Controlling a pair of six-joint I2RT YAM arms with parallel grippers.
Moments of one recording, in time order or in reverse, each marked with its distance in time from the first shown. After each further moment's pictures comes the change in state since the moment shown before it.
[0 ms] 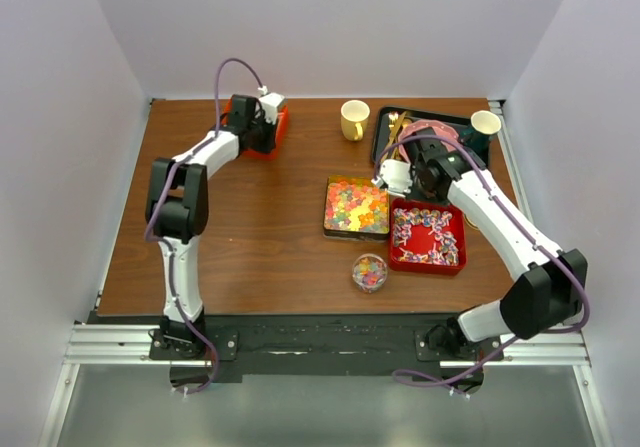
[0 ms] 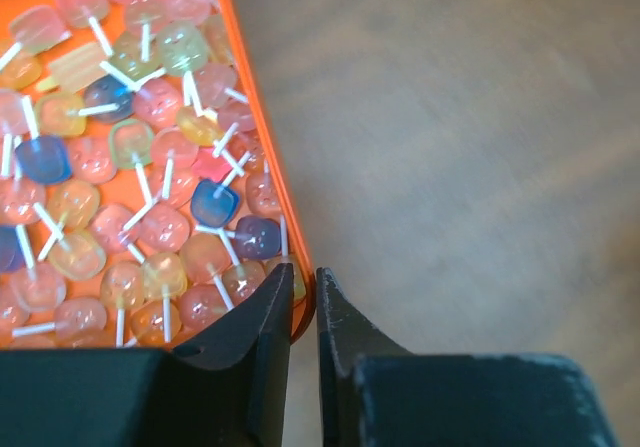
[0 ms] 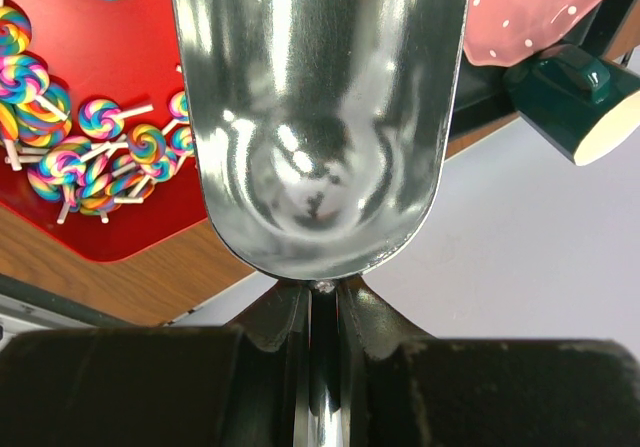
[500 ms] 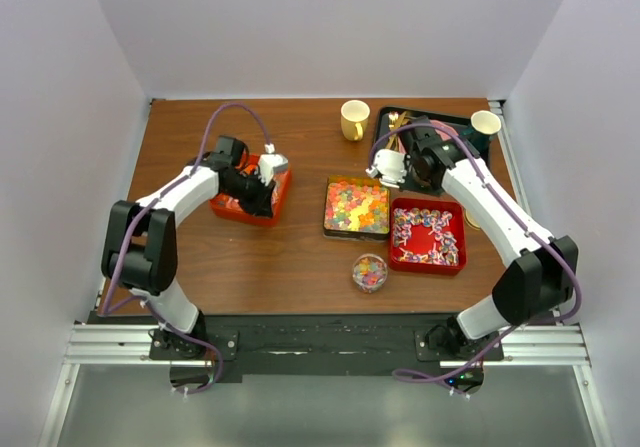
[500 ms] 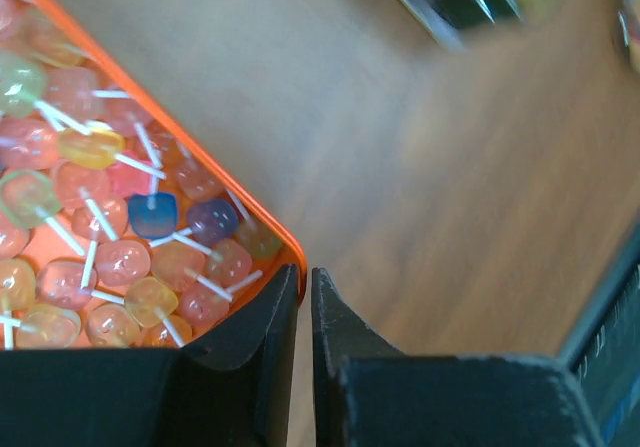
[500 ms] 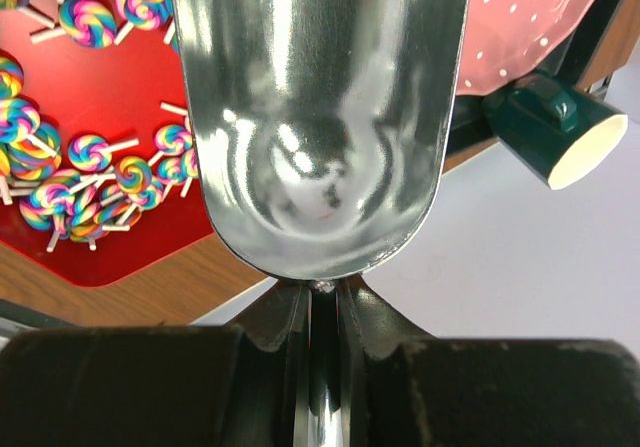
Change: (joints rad) left arm -0.019 -0.483 -0.528 -0.388 0.379 0.317; right arm 0.000 0.081 0.095 0.003 -0.026 0.002
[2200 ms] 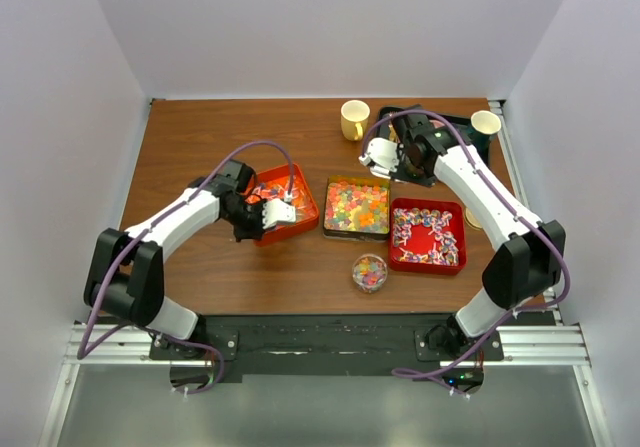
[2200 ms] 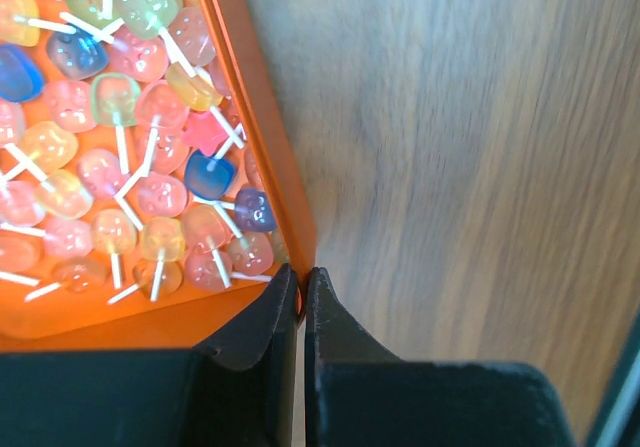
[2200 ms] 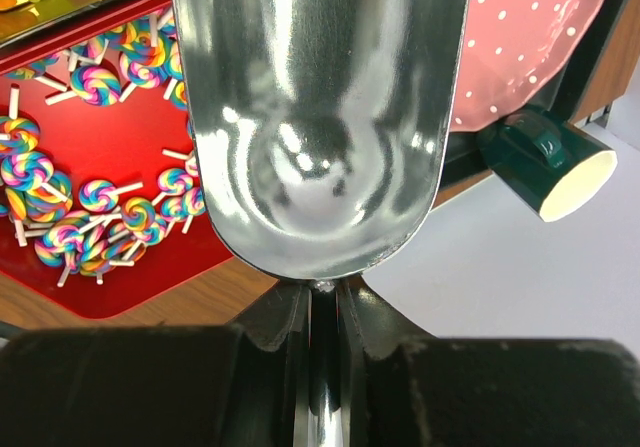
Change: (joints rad) left arm -0.114 -0.188 -0.170 -0.143 -0.178 0.557; right arm 0.000 0.098 0.119 -0.013 -0.051 0.036
